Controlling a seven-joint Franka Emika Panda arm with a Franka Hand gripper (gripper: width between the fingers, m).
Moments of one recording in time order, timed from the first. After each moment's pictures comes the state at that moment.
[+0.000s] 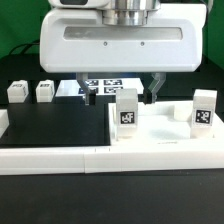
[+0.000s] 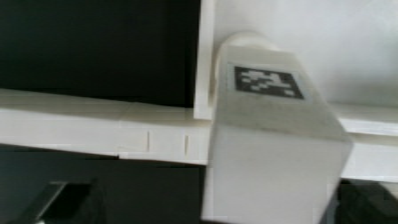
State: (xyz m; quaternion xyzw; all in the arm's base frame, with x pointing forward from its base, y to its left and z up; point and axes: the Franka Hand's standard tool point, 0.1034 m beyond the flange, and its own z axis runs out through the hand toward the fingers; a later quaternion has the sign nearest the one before) arm 0.642 -0.006 0.090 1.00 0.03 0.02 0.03
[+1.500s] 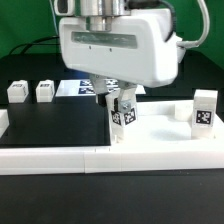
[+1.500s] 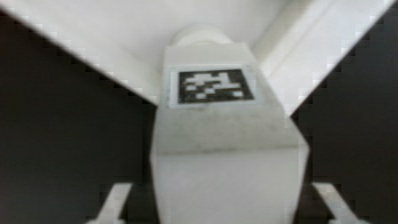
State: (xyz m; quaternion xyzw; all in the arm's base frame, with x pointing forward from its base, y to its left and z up) arm 0.633 -0.016 0.082 0.84 -0.54 0.04 -0.04
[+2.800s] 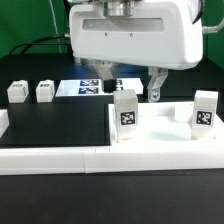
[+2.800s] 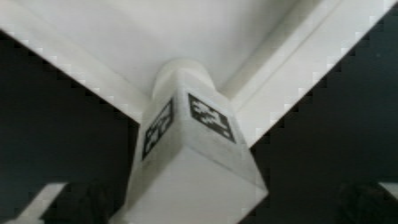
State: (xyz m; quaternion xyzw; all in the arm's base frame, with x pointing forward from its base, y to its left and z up) arm 0.633 0.007 0.098 0.92 -0.38 0.06 -0.02
